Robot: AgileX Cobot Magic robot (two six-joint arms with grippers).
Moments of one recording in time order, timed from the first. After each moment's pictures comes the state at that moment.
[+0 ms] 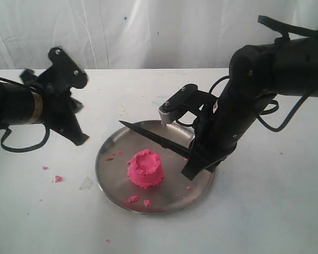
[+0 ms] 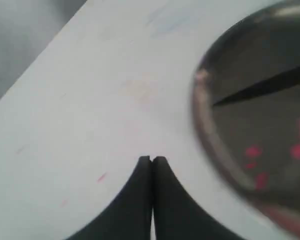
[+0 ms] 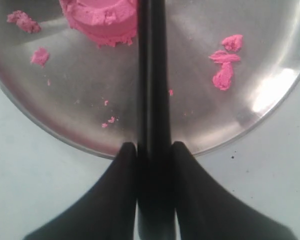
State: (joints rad) left arm -0.33 1.53 -0.84 1.47 0.04 -0.95; right arm 0.52 1.70 -1.13 0.16 0.78 -0.52
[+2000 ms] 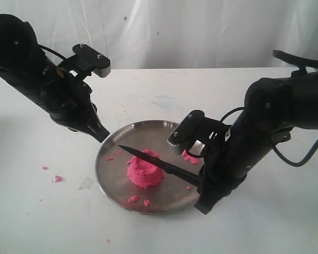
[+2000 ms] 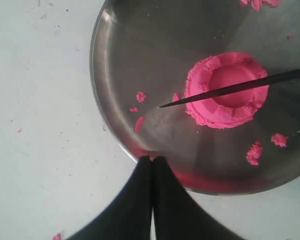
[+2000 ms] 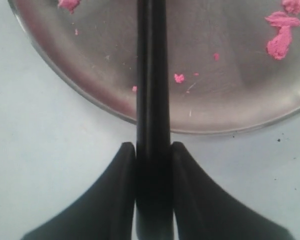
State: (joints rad) left arm -0.39 1.59 -1.17 -0.15 0.73 0.42; right arm 0.53 1.64 -0.92 0.24 0.66 -0.67
